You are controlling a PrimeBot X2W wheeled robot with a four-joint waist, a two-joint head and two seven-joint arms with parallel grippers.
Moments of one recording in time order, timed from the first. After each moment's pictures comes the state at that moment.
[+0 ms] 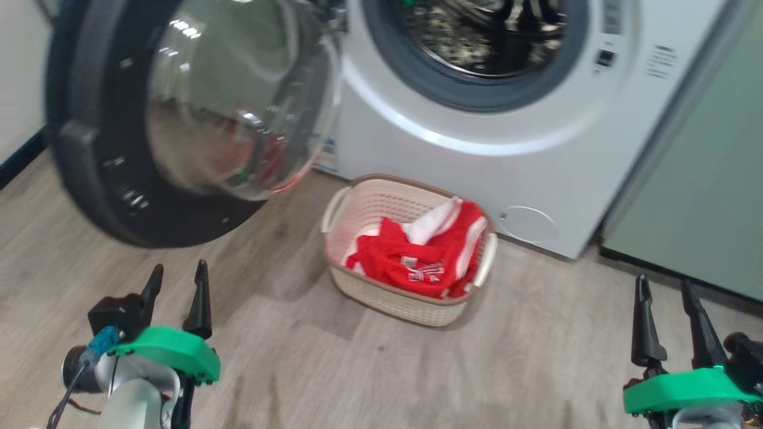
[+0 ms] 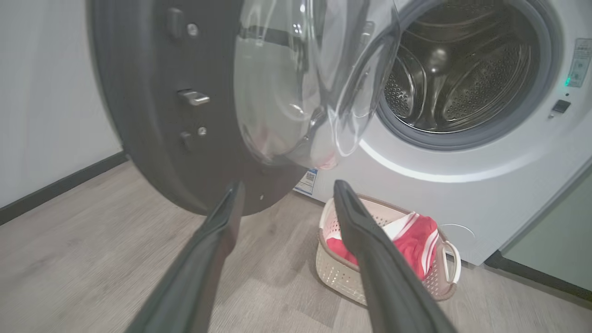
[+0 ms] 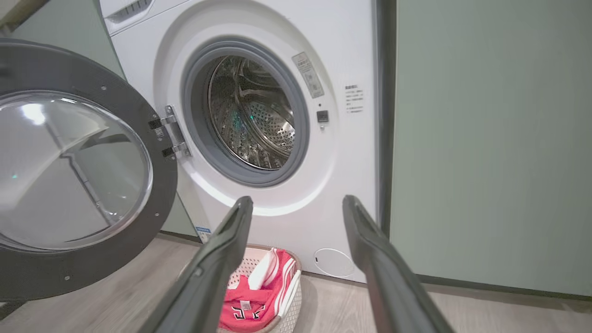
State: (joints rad) left arm -0.19 0.10 0.09 0.55 -0.22 -0.12 -0.25; right arm 0.02 -0.04 -0.06 0.19 0.28 0.13 -0.26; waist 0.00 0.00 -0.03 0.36
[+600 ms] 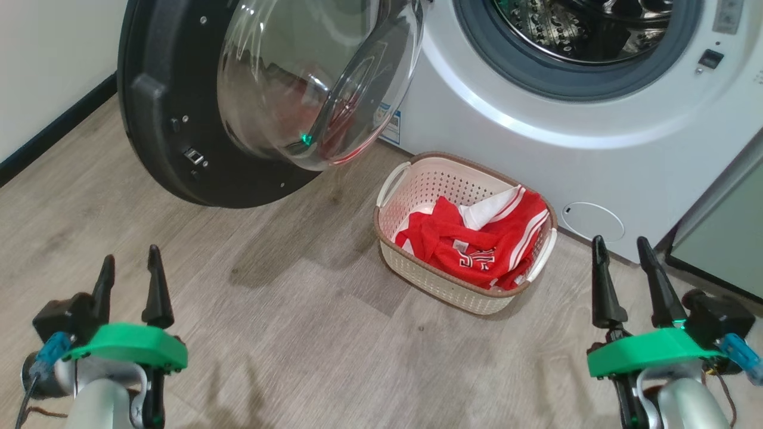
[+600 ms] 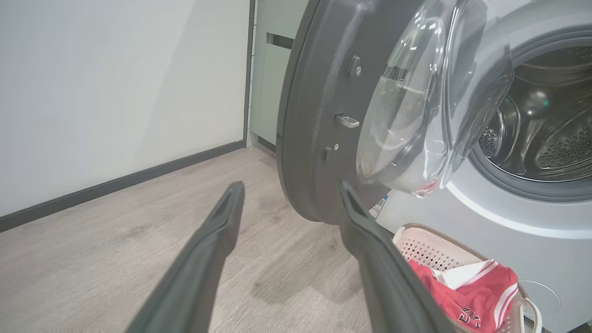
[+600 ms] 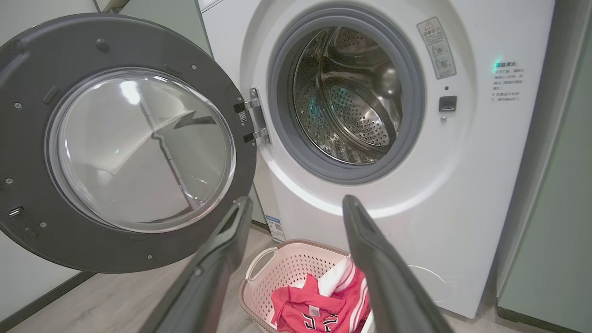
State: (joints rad) left arm -0.17 0.08 0.24 0.45 -0.22 -0.12 -0.25; right arm -0.10 -0.04 0.04 0.24 0.28 0.13 -0.26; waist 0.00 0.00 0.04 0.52
